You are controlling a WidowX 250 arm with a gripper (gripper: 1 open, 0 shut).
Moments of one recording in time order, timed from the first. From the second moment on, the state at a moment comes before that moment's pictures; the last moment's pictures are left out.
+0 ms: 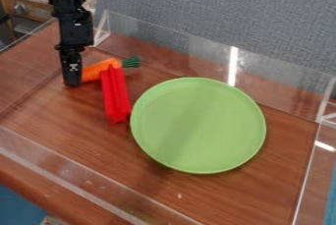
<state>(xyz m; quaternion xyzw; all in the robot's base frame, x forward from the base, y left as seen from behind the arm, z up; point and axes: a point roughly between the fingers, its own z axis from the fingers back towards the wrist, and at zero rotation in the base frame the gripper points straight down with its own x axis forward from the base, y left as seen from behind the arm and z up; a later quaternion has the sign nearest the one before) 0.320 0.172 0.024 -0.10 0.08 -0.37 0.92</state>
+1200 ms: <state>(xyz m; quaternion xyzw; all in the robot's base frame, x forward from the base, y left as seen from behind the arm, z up) 0.324 0.138 0.030 -0.10 0.09 -0.30 0.95</state>
